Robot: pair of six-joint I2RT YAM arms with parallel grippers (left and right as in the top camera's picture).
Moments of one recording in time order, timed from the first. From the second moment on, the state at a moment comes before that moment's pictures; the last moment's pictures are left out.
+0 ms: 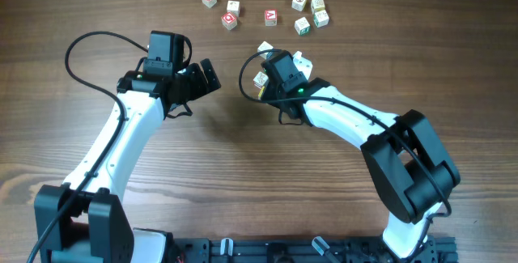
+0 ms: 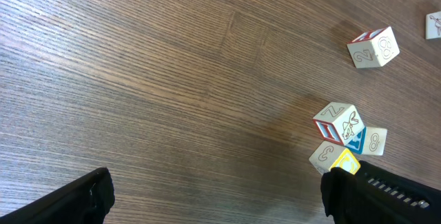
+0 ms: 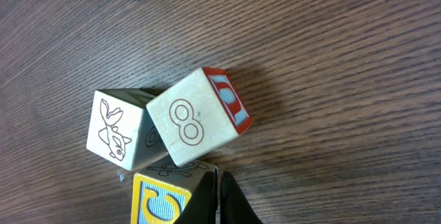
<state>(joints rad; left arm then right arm) -0.16 1.56 1.10 -0.64 0.07 -0.57 0.60 1.95 1.18 -0.30 0.10 0.97</state>
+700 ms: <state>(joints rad) -0.16 1.56 1.10 -0.64 0.07 -0.57 0.58 1.95 1.18 -0.29 0.09 0.97</state>
